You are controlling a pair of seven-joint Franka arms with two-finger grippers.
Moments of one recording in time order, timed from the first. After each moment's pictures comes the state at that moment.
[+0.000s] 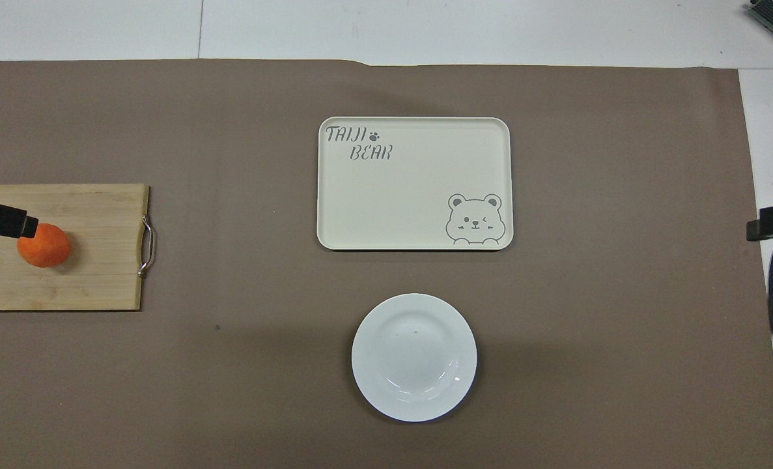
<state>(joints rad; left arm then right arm) -0.07 -0.03 0.01 -1.45 -0.03 1.44 0.17 0.01 -0.08 -0.08 -1.54 -0.02 1.49 0.05</state>
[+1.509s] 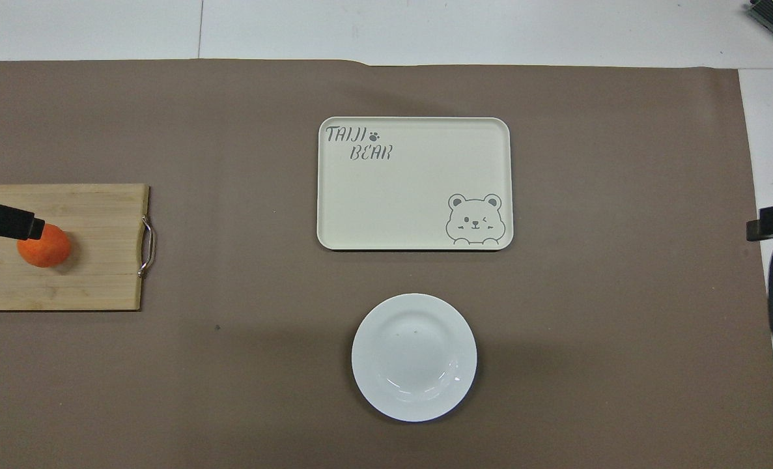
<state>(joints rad) -0.07 -0.03 0.00 -1.45 -0.02 1.44 0.17 0.01 -0.08 -0.08 -1.54 -0.02 1.49 0.05</state>
